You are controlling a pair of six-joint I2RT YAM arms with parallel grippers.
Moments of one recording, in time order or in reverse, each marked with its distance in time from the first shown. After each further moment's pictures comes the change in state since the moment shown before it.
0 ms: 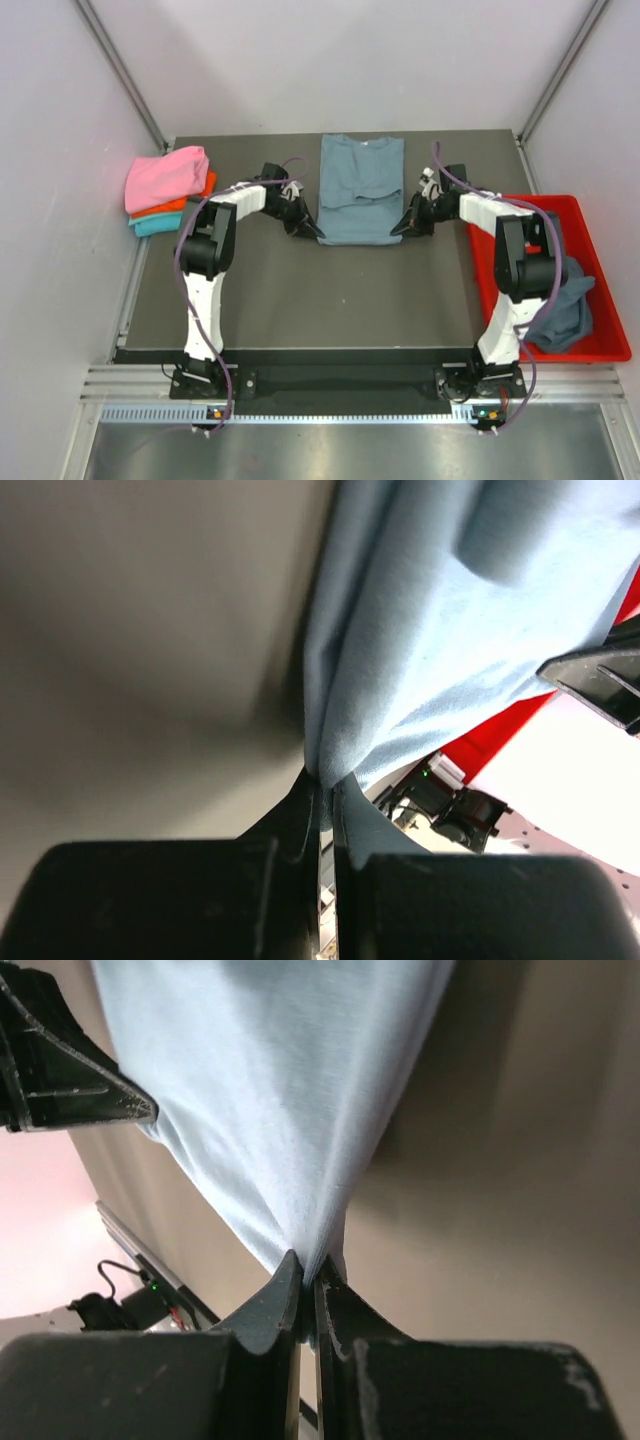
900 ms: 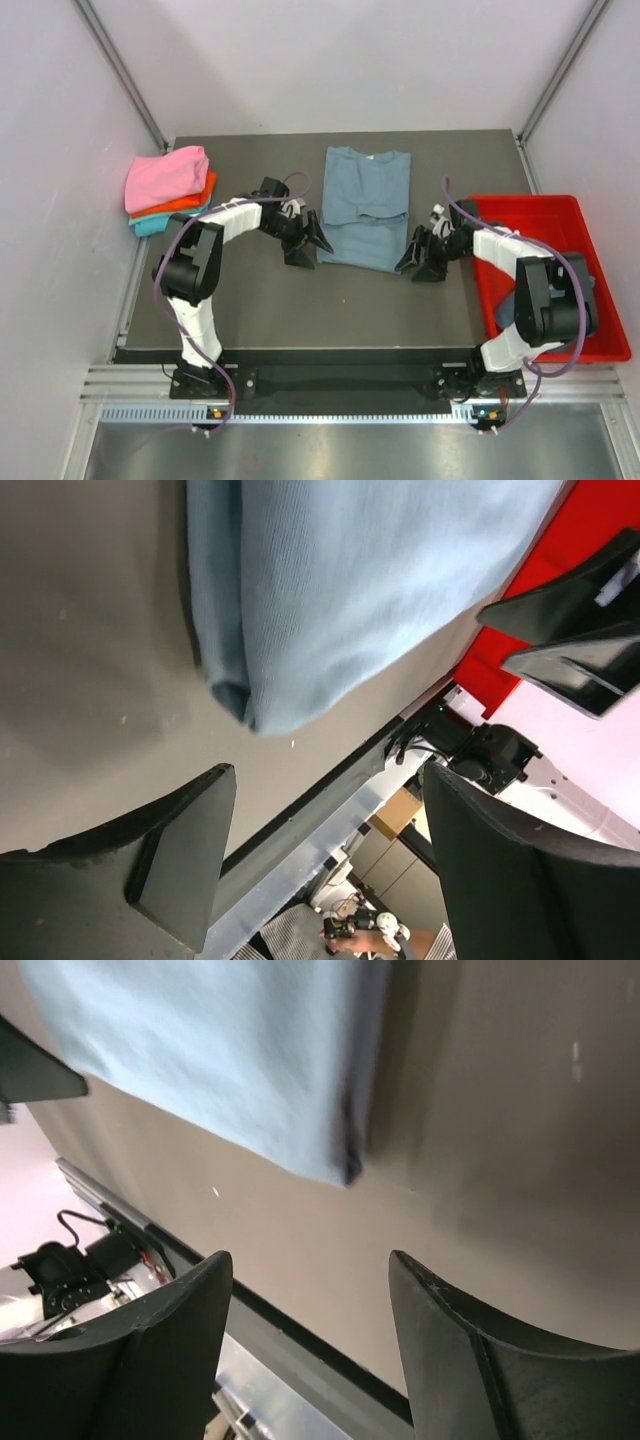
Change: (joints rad) left arm -0.074 -0.291 -0.306 0.003 0.000 0.002; right arm -0.012 -0.351 -0.374 -0.076 0.048 -0.012
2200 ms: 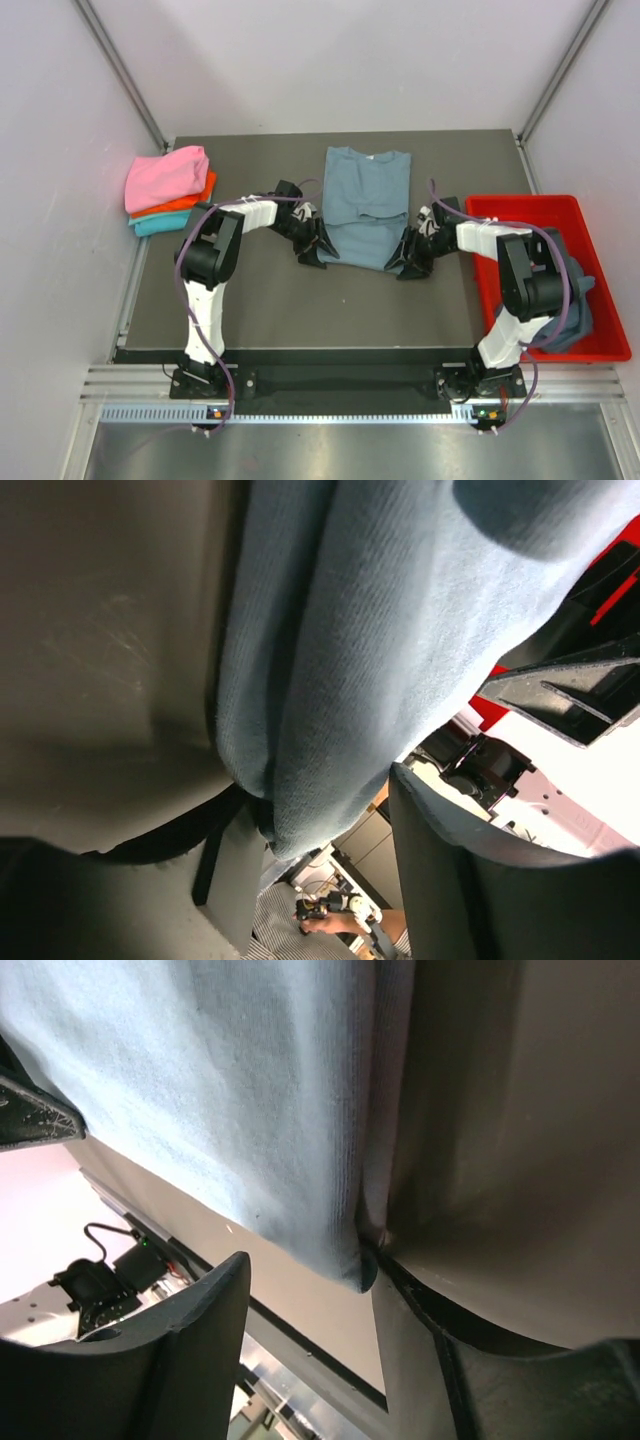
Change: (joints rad) left arm -0.038 0.179 0.108 -0.001 0.025 -0.037; right arm 0.077 0.168 0.039 0.092 -0.017 0.130
